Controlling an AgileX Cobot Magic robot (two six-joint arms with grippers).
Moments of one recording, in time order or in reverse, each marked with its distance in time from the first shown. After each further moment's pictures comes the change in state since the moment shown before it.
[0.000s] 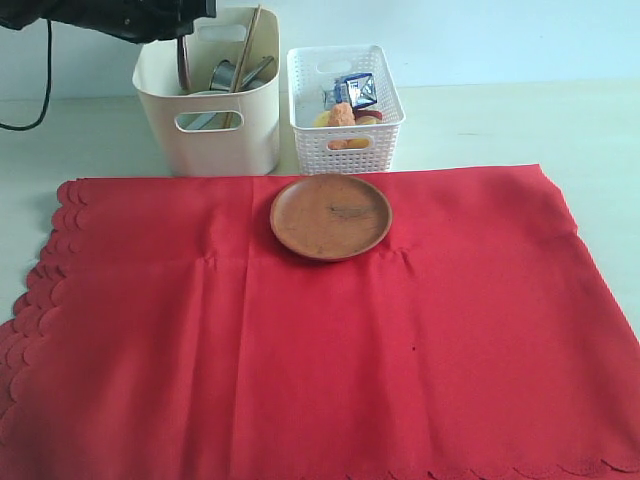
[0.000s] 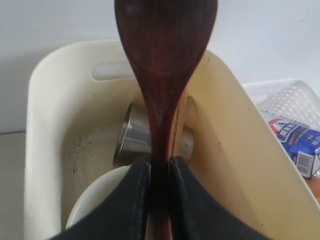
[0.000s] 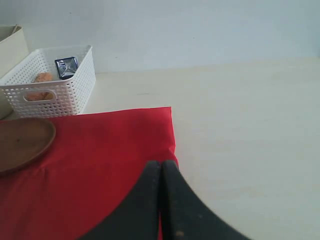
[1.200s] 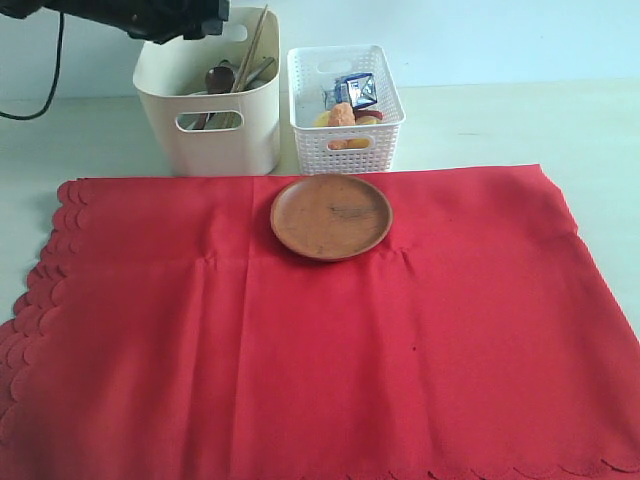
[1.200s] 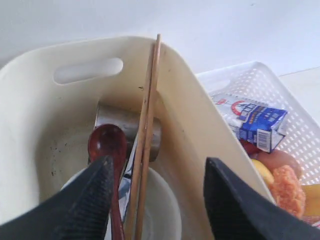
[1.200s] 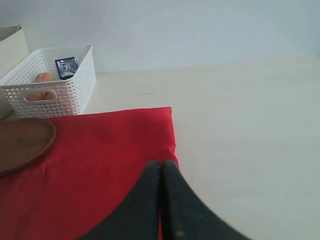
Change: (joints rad) left arm -0.021 -0.046 -0.004 -0.018 0.094 0.091; right arm 0.000 0.000 0.000 0.000 0.000 0.000
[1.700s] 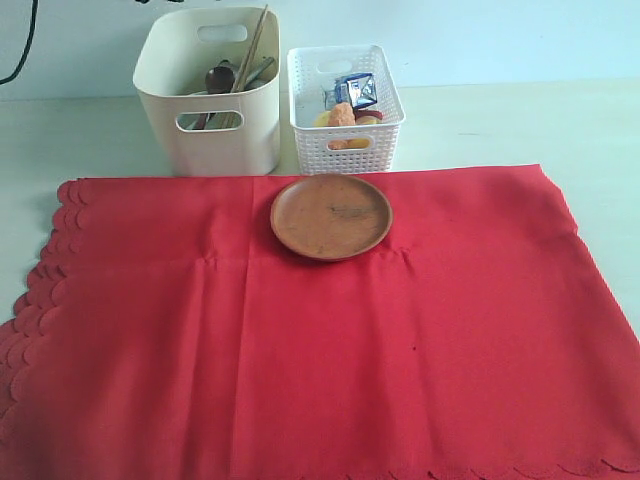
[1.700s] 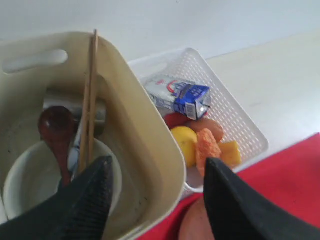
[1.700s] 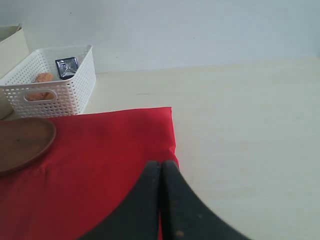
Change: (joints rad) left arm 0.000 -0.152 0.000 0.002 0.263 -0.029; right arm 0.000 0.000 0.000 0.000 0.000 0.000
